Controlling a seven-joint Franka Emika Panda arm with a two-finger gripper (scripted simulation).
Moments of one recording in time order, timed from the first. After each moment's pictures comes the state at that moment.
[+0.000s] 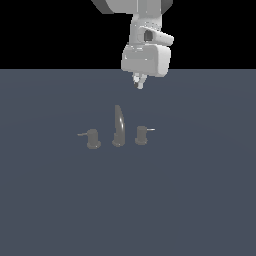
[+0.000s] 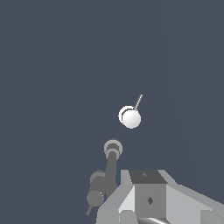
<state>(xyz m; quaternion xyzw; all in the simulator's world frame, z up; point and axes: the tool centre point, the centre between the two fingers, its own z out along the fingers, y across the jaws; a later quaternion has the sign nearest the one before) 0.051 -0.034 0.236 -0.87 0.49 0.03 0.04</state>
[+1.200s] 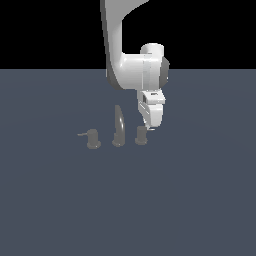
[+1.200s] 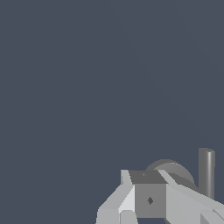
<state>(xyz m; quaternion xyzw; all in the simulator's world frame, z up) 0.094 -0.079 0.066 -0.76 0.65 0.00 0.00</state>
